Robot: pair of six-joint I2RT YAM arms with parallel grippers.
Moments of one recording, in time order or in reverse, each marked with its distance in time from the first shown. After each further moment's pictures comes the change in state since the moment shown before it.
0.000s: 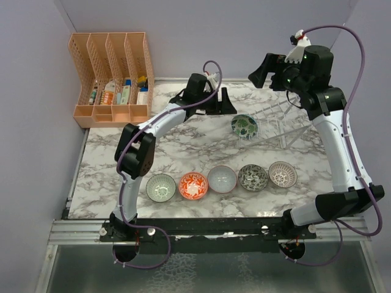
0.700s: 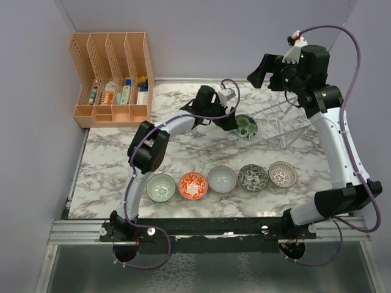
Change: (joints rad) left arm -0.049 0.163 0.025 0.071 0.024 0.570; right arm 0.000 0.015 0.005 -0.009 0.000 0.000
